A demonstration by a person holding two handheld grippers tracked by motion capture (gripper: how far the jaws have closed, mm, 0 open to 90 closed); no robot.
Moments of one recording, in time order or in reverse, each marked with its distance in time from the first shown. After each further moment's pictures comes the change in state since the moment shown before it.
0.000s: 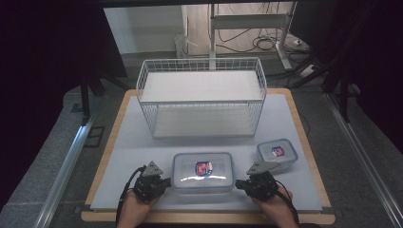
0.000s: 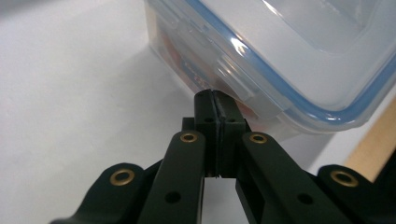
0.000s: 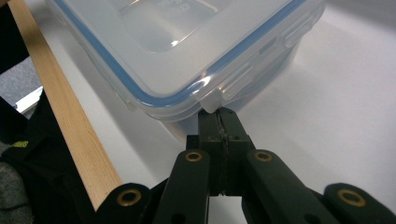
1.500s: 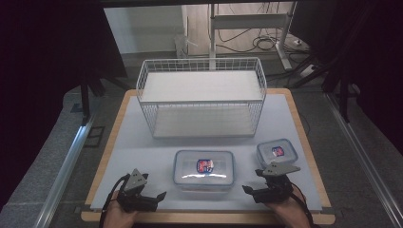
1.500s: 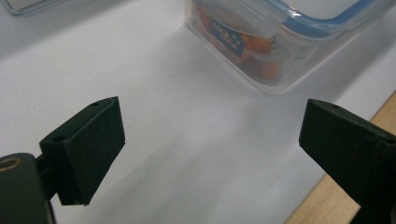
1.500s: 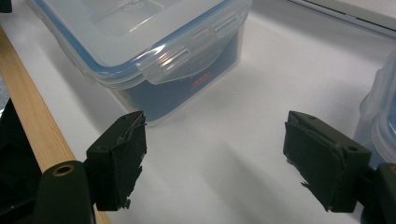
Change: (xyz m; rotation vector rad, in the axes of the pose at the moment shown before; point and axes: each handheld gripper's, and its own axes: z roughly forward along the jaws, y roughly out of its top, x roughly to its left) left arm 0.010 -0.037 -0.032 -0.103 0.083 0.074; right arm -0.020 -0.022 -0.024 -0.102 -0.092 -0.001
